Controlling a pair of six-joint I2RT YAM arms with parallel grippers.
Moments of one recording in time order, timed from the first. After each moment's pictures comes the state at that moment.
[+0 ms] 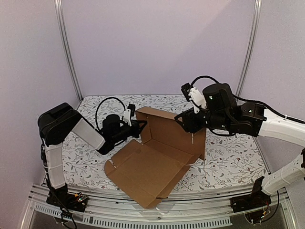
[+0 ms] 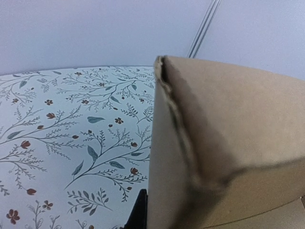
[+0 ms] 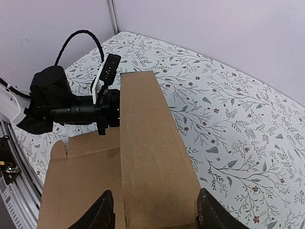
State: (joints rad) left arm -0.65 2.03 0.80 1.10 0.17 -0.34; right arm 1.01 1.31 1.19 -0.40 0.26 0.25
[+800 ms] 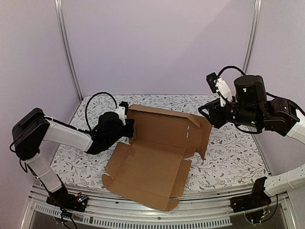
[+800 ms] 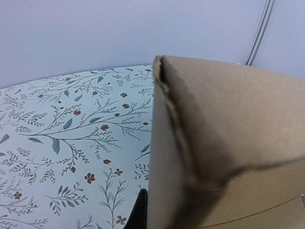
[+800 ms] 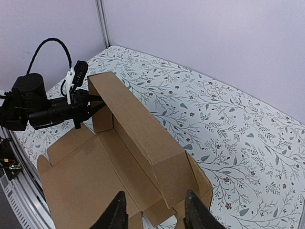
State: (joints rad) left arm -0.75 1.68 0.71 0.67 -0.31 -0.24; right arm 1.01 1.09 1.24 -0.63 0.33 0.23
